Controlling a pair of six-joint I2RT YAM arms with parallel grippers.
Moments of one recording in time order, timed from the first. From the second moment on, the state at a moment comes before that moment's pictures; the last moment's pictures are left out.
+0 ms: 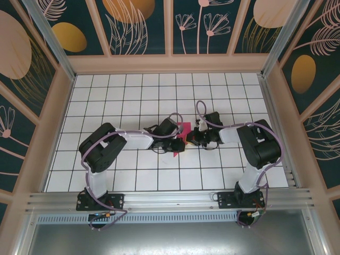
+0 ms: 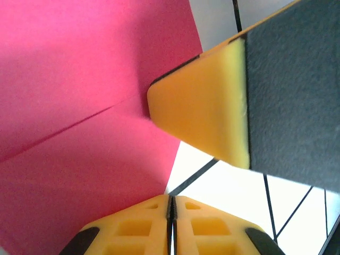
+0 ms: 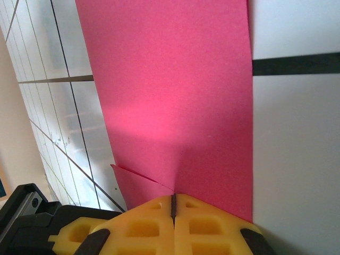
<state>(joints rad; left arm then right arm) -0.83 1.91 0.99 -0.02 0.41 -0.71 0.39 1.76 0.70 0.08 -0.70 0.71</state>
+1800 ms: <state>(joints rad) -0.83 1.89 1.12 -0.18 0.03 -0.73 0.34 1.61 0.69 -0.01 -0.57 0.73</state>
